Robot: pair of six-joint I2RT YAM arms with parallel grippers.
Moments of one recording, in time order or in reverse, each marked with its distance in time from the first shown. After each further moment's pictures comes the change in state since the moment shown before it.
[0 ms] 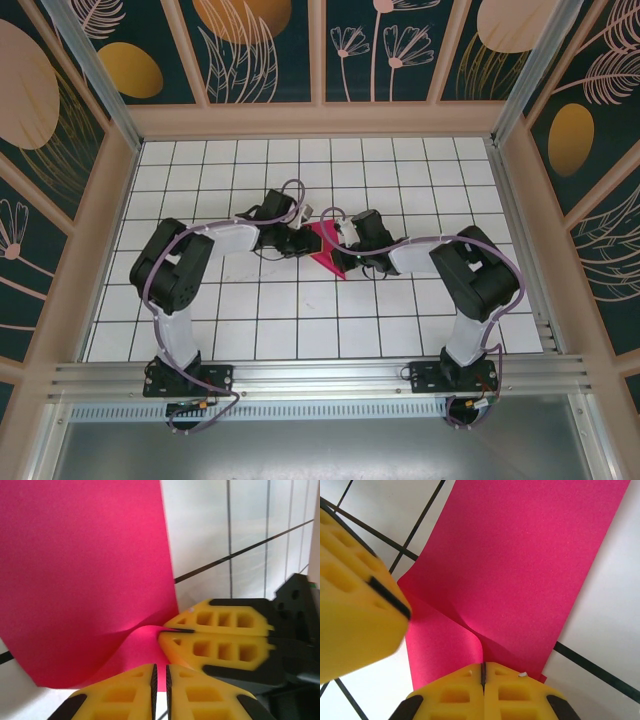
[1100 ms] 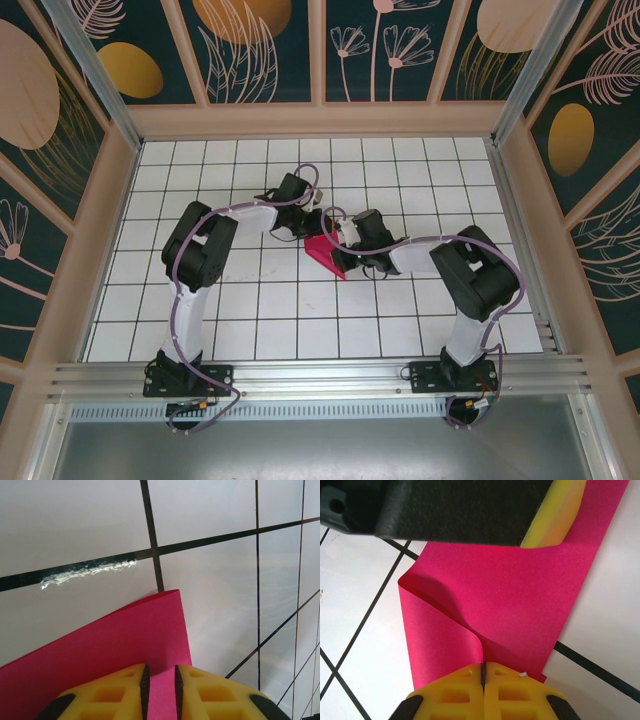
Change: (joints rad) left arm 0.002 0.246 0.331 -0.090 -0.103 0.033; right arm -0.006 0.000 -0.001 0.001 -0.015 0.003
